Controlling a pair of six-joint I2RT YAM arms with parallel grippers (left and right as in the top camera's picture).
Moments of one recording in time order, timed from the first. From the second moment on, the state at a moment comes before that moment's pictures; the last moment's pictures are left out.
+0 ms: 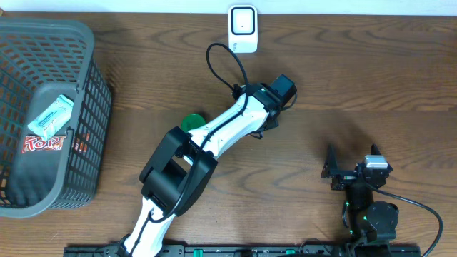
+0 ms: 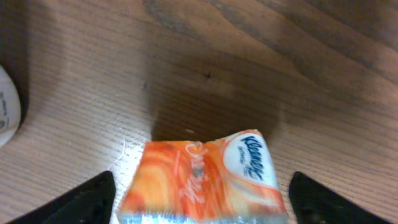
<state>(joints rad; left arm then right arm) -0.75 2.17 1.69 -0.97 -0.22 -1.07 0.07 0.02 0.01 -0.06 0.07 0.05</state>
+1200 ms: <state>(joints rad) 0.45 1.43 1.70 -1.25 -0.23 -0.66 0.07 0.02 0.01 -0.06 0.07 0.05</state>
